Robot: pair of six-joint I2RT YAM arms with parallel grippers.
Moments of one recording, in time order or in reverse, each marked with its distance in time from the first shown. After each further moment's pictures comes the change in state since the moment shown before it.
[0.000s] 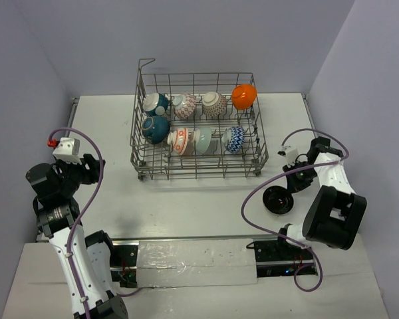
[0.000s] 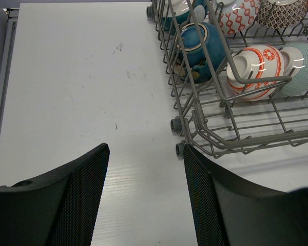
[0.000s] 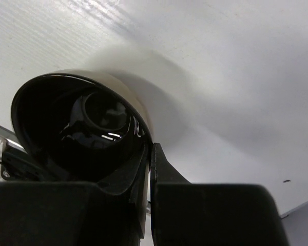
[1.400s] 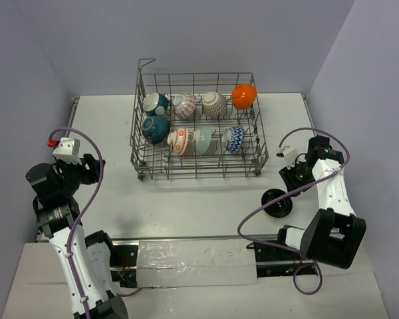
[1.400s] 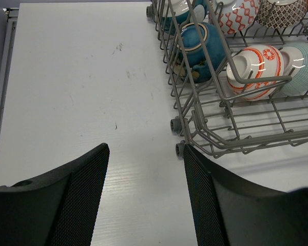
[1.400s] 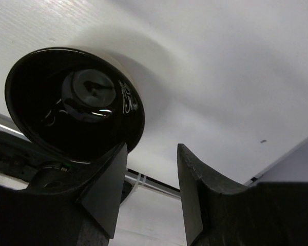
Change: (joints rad) left arm 0.000 0.000 0.000 0.000 0.001 0.000; right arm 0.061 -0.176 0.024 -0.092 0.132 0.011
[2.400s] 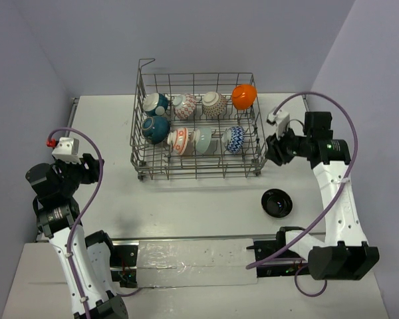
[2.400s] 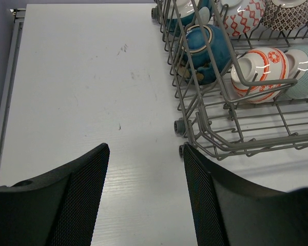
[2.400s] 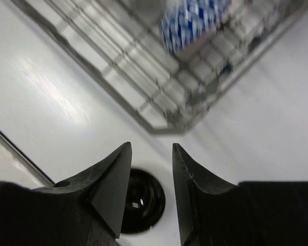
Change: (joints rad) left arm 0.000 -0.002 0.000 0.007 -0.019 -0.003; right arm 0.257 -0.076 0.356 0.095 -0.393 0.206
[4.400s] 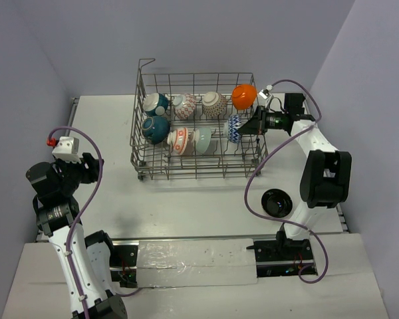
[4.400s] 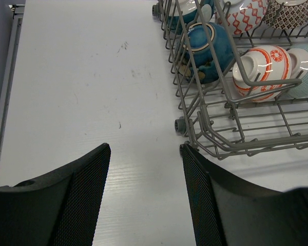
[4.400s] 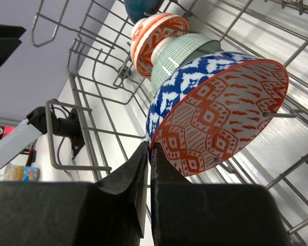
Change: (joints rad) left arm -0.004 0.015 0.001 0.000 -0.007 0.000; right arm -0.009 0.630 0.035 0.645 -0.589 0.657
